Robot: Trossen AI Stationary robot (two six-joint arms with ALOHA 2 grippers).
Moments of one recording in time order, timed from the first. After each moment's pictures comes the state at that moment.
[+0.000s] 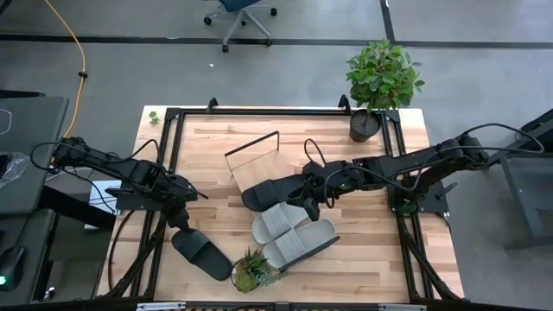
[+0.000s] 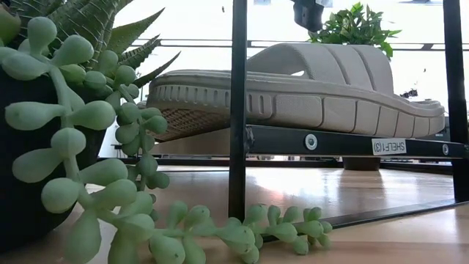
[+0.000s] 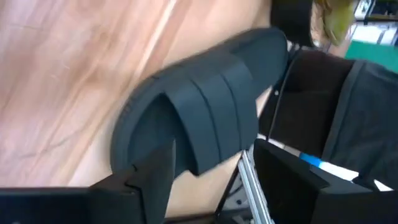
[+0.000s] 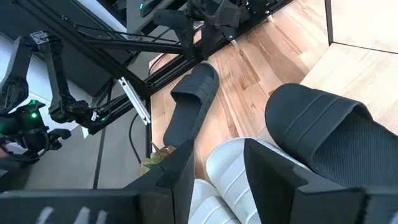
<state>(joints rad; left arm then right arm) -0.18 0.51 0.31 -0.72 0.52 -1.07 0.21 1.40 1.13 -0.20 0.03 0.68</state>
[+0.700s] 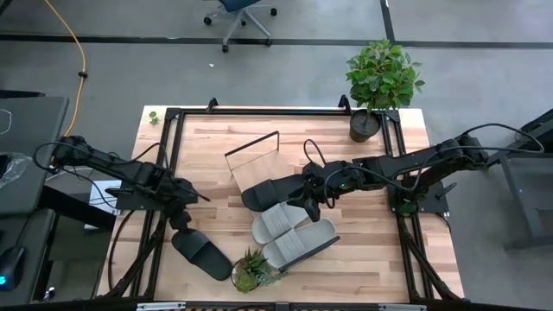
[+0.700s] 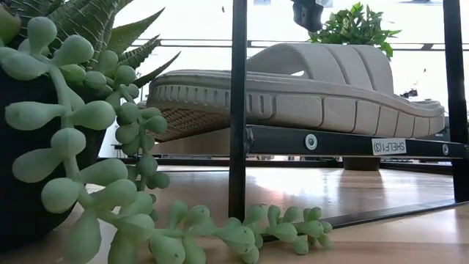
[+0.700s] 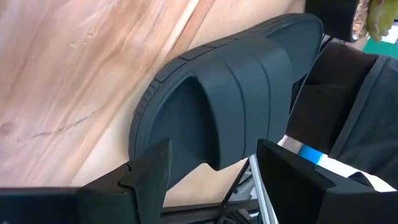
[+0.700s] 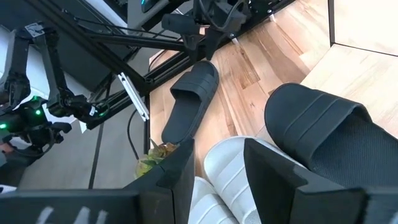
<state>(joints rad) -0.18 0.56 0.27 -0.71 0.56 -1.11 0.21 1.40 1.13 -0.21 0.02 0.65</state>
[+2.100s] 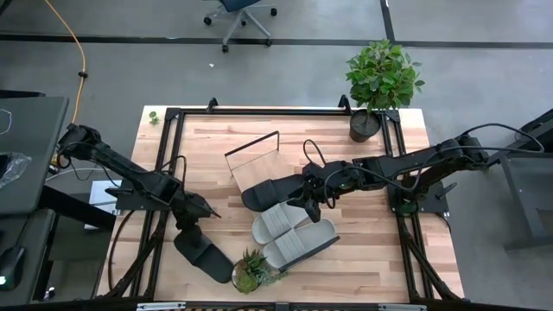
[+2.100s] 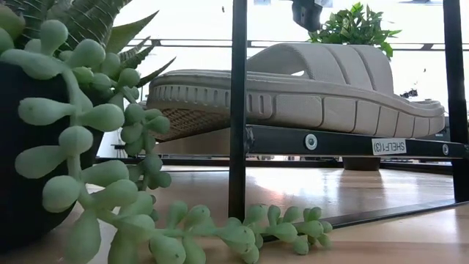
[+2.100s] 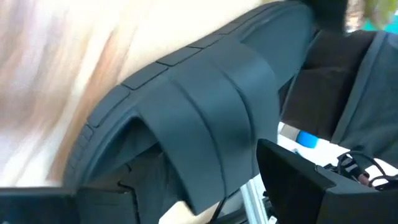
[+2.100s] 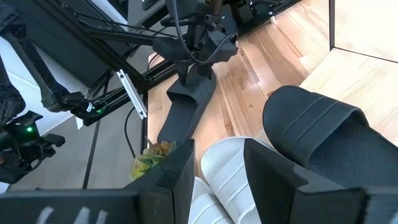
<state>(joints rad) -0.31 0.97 0.27 -0.22 0.55 -1.16 0.21 1.40 1.13 -0.21 0.02 0.62</state>
